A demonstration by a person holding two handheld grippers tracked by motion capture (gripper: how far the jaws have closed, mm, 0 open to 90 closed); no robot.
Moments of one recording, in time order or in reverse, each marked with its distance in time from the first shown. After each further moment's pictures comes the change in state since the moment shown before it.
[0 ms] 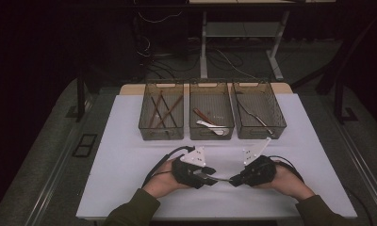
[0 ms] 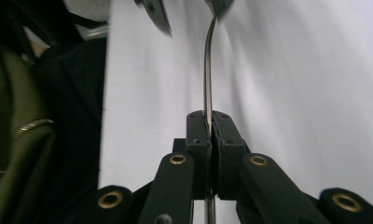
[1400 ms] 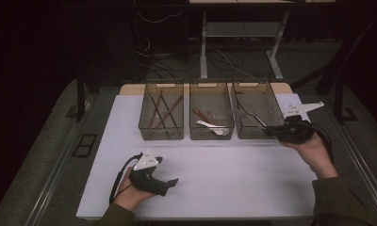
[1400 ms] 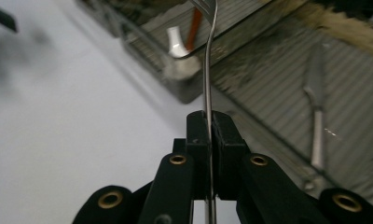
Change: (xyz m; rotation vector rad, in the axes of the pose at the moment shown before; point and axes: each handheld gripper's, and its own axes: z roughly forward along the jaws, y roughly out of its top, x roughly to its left) left arm -0.011 -0.091 -0.066 -0.093 0.413 -0.326; right arm -0.057 -0.010 -0.116 -0.210 -0.508 0.340
